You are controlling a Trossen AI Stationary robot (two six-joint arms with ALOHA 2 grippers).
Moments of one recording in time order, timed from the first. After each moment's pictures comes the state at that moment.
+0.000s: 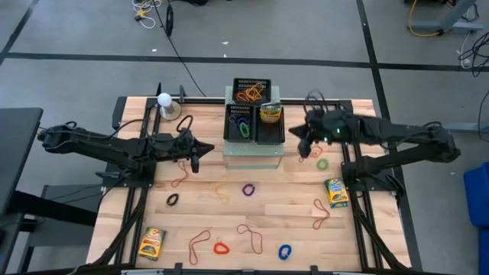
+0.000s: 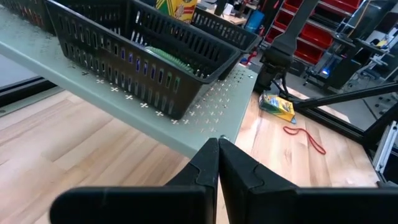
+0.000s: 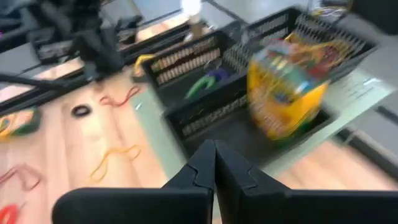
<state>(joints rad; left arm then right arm) -0.02 0.86 0.36 0.28 -0.32 -0.40 -0.08 1.01 1.05 -0.58 0.26 0.36</state>
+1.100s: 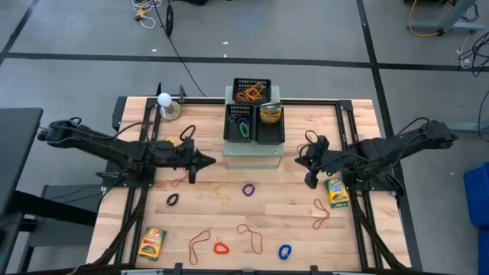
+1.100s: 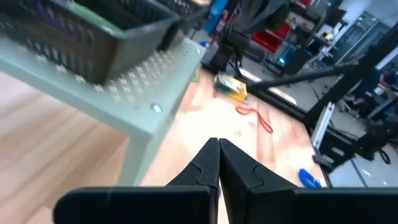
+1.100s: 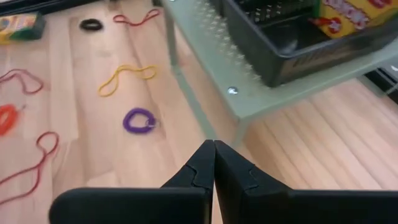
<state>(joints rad) -0.14 0.89 0.36 0.31 -0.26 -0.50 0.30 0.95 0.81 -0.62 0.46 0.49</state>
